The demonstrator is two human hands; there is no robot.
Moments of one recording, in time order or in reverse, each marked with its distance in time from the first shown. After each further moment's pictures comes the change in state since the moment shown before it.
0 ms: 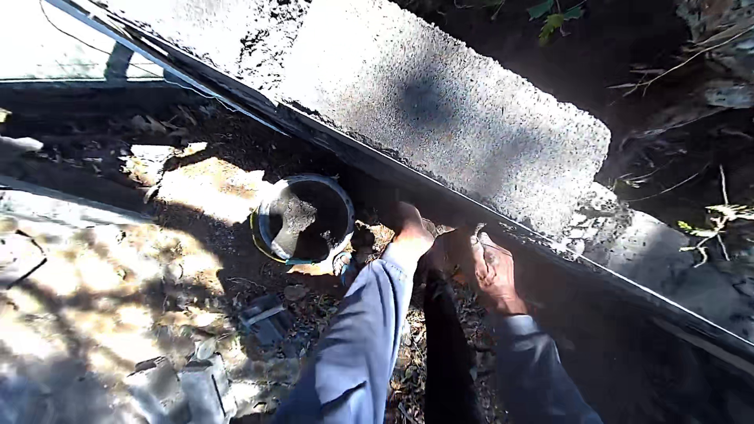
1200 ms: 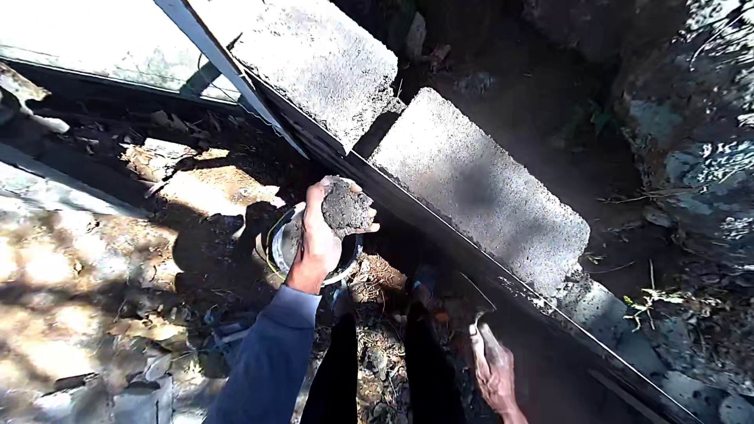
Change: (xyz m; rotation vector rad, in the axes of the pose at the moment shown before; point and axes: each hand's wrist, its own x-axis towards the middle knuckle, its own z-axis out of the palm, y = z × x) left_hand -0.054 0.142 -0.203 -0.407 -0.272 0.646; right_hand -0.064 -0.118 -0.044 -0.104 0.041 0.045
